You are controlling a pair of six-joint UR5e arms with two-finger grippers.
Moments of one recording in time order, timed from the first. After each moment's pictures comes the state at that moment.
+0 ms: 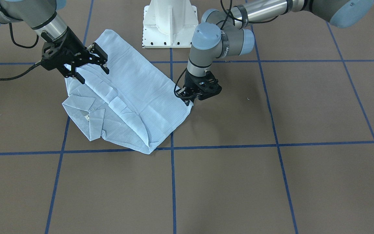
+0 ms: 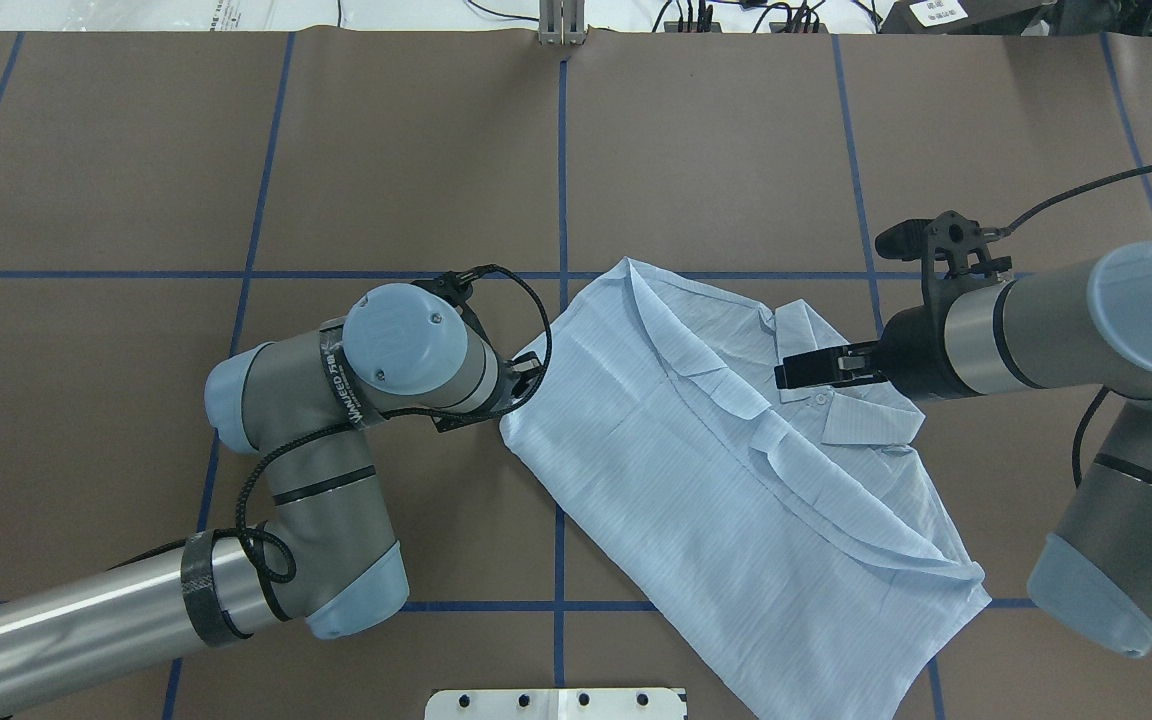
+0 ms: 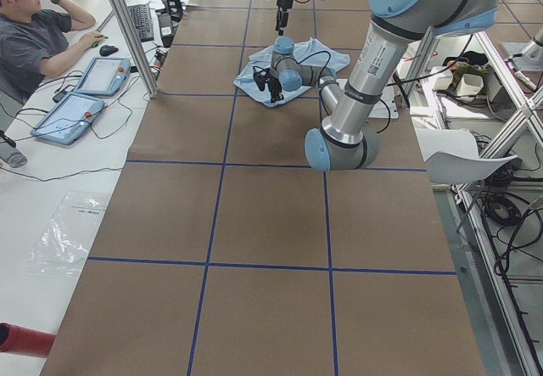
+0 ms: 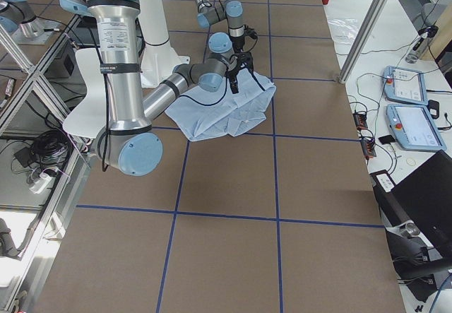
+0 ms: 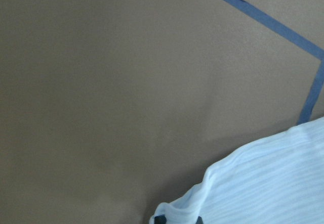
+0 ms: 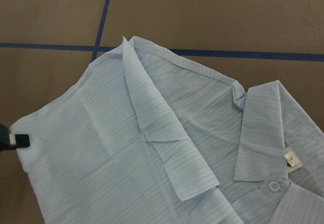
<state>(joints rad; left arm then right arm) -0.46 -2.23 -1.60 -1.83 -1.78 -1.77 0.66 -1.46 2.08 -1.08 1.96 1.10</state>
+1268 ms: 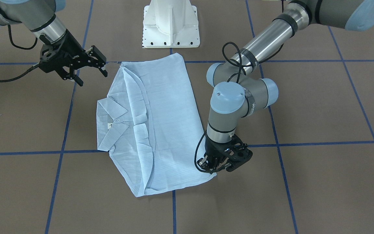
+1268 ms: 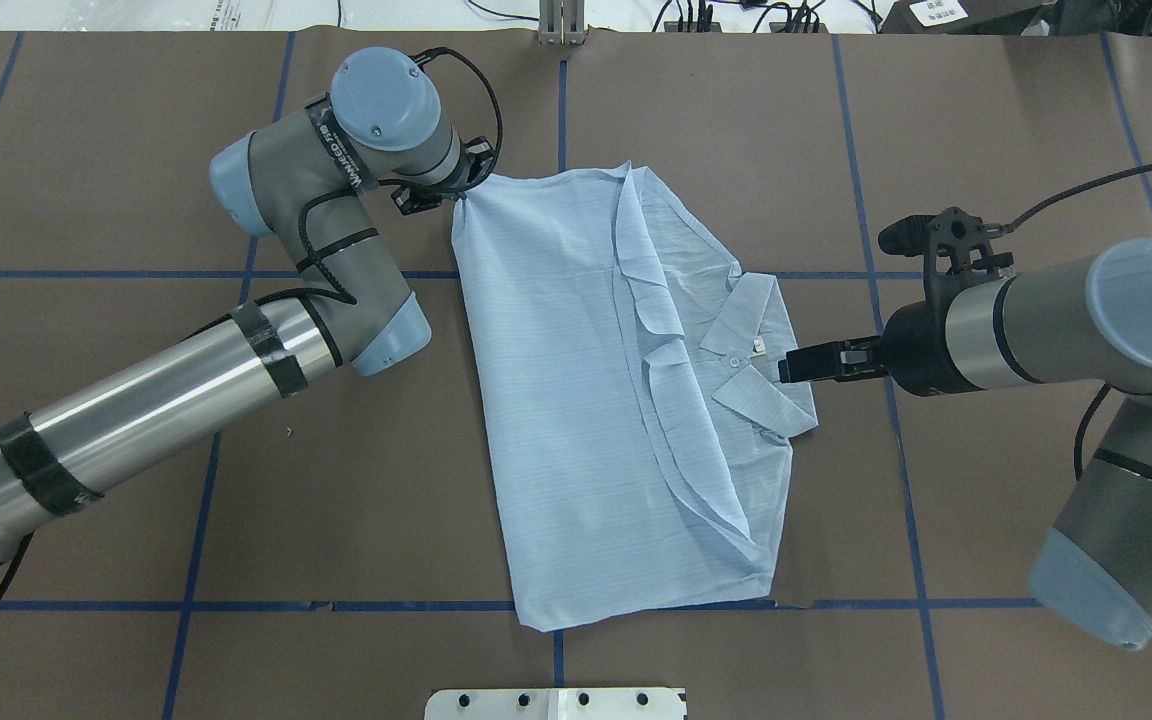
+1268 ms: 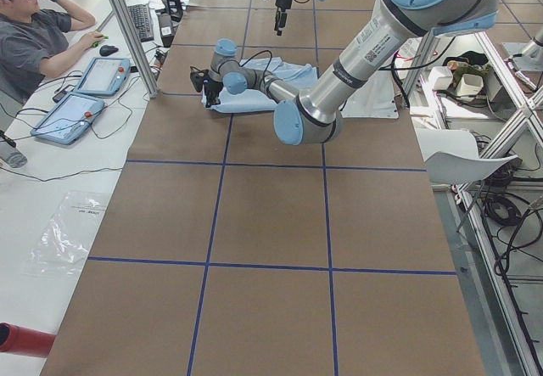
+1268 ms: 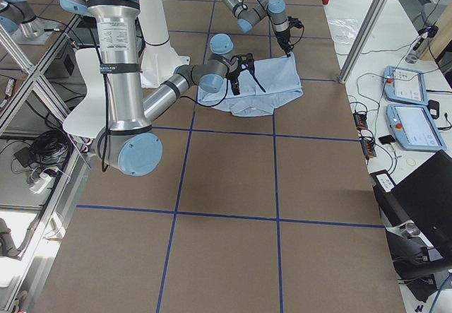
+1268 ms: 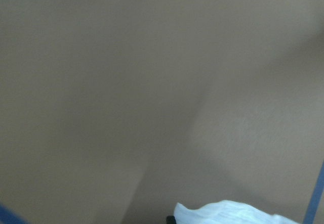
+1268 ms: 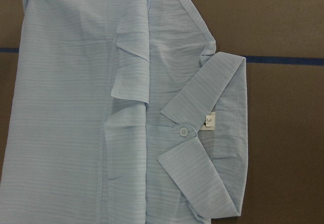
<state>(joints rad) -0.75 -2.50 -0.99 -2.14 -1.71 -1.62 0.66 -1.46 2.06 -1.08 1.95 1.11</state>
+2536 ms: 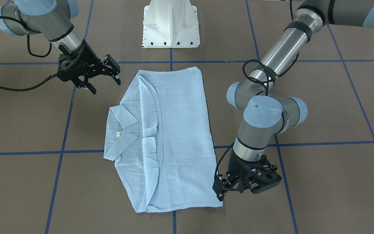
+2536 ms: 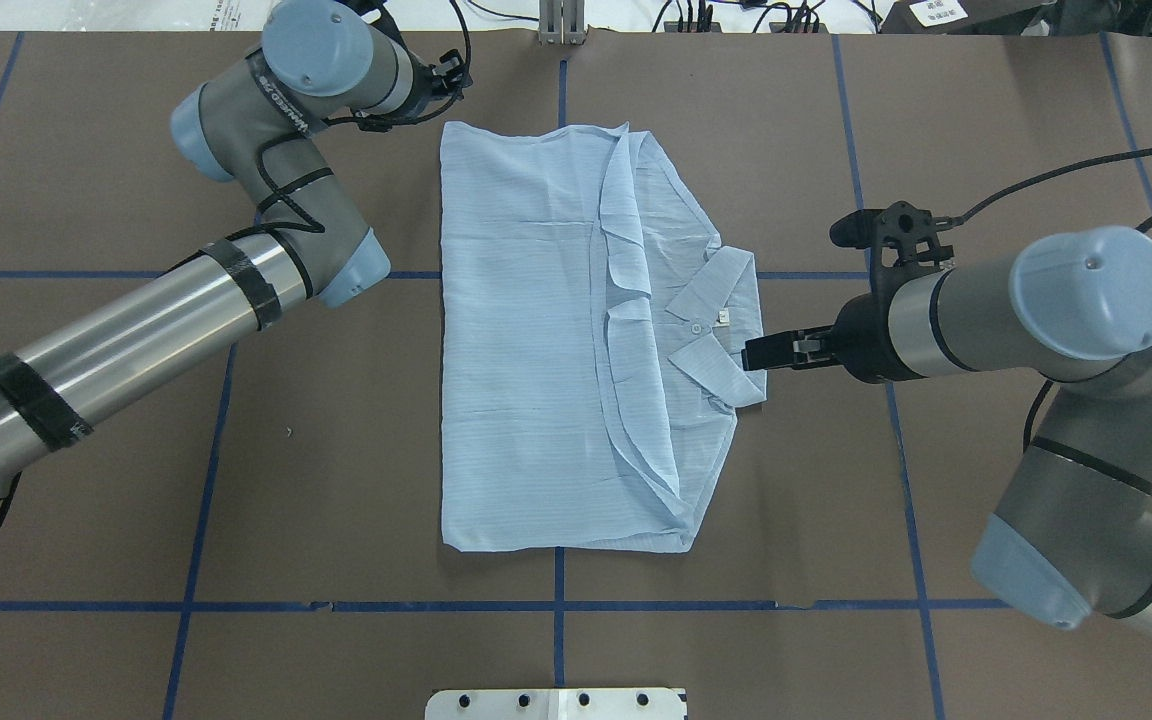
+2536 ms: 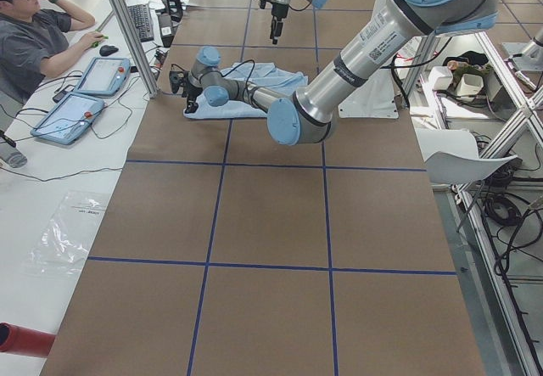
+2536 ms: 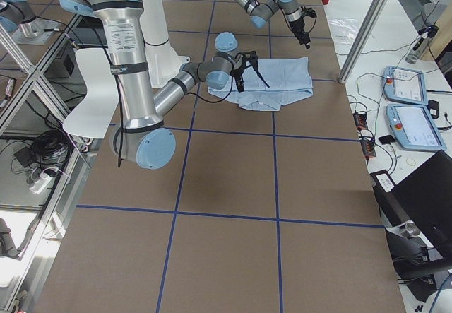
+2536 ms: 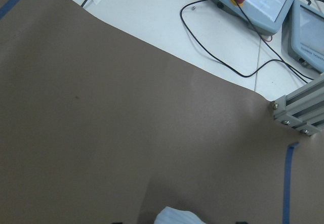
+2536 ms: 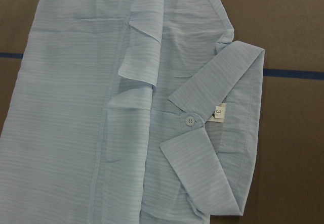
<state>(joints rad) -0.85 -2.42 -1.04 -2.27 -1.79 -1.41 0.61 -1.33 1.96 -1.10 1.88 1.11</state>
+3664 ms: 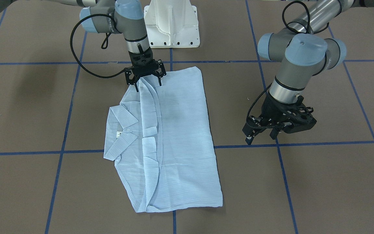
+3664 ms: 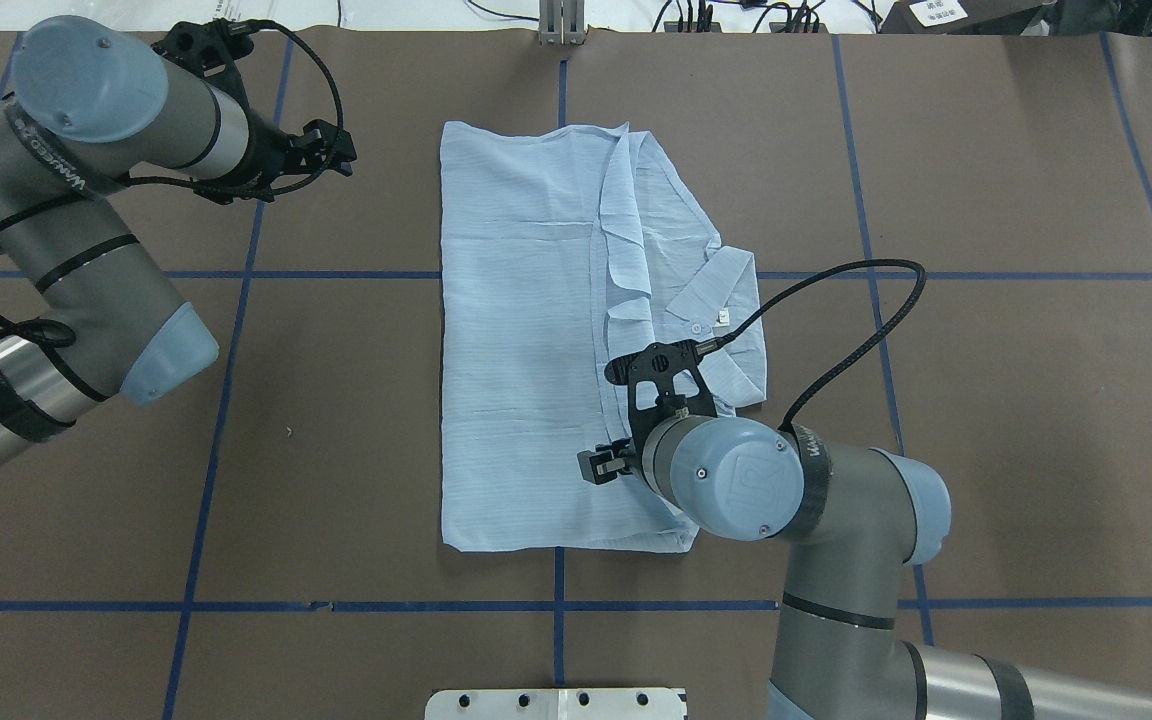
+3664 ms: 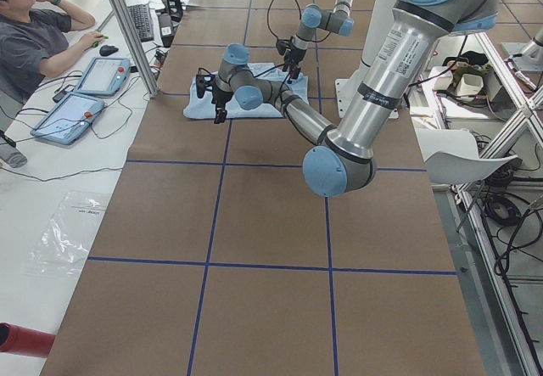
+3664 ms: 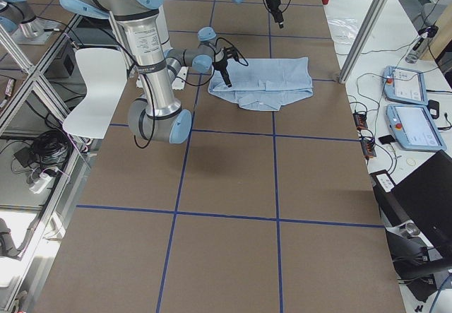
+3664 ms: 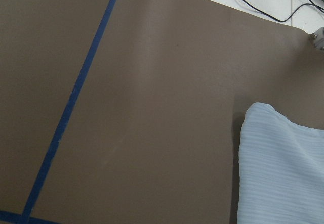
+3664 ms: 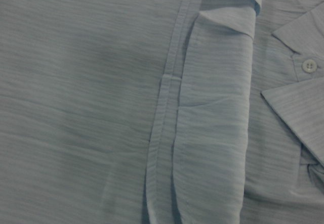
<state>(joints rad) -0.85 -2.08 -1.61 -1.96 -1.86 -1.31 0.28 -1.09 1.80 -1.37 1.46 1.08</state>
